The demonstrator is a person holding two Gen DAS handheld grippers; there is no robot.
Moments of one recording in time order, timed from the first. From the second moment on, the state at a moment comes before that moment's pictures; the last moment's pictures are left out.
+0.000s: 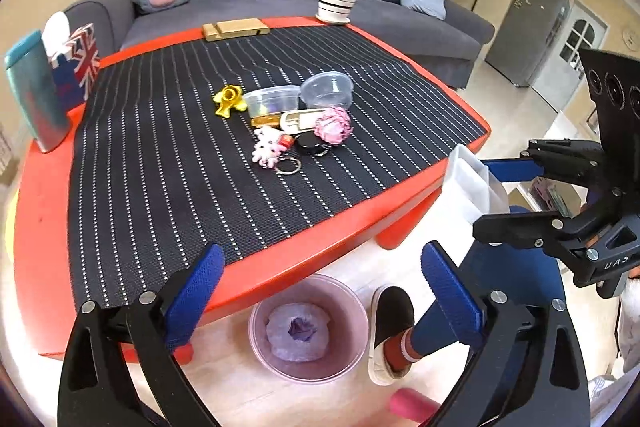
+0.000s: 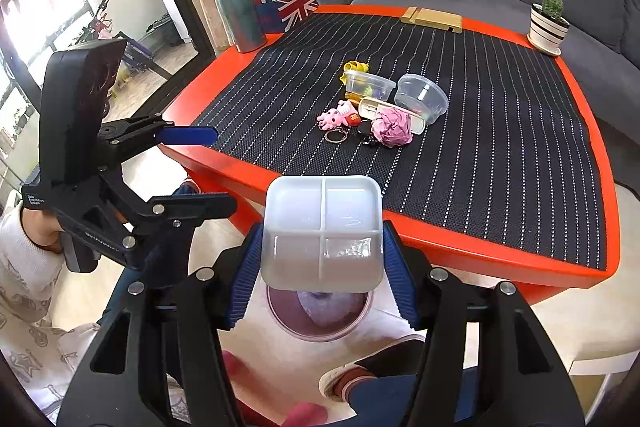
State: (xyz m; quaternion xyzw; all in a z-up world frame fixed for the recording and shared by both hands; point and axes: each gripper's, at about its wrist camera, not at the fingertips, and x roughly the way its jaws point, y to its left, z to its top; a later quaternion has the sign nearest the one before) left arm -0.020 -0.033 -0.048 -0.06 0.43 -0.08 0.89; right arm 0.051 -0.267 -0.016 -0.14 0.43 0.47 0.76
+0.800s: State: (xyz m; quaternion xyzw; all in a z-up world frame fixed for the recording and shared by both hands) left arm -0.050 0.009 -0.030 -0.10 0.40 -0.04 0.91; right arm 0.034 -0.238 -0.021 -0.16 0.43 0.50 0.73
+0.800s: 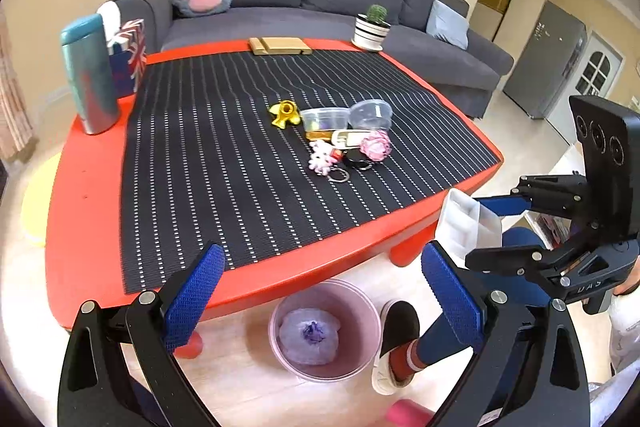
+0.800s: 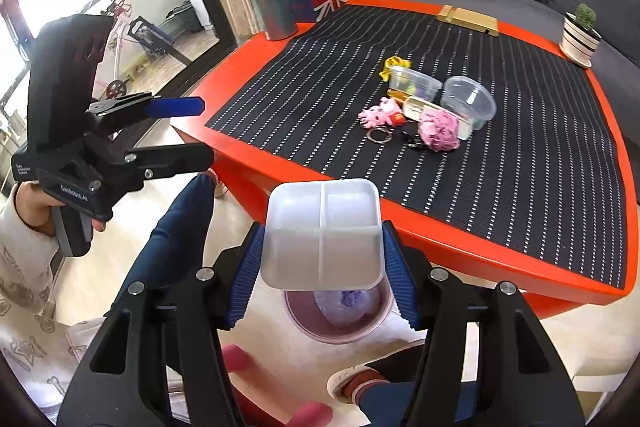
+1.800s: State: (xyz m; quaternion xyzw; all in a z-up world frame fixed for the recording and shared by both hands) left arm -0.050 0.008 -0.029 -0.09 0.41 -0.04 0.91; right arm 0.040 -0.237 -0.017 -0.14 0.43 0.50 0.74
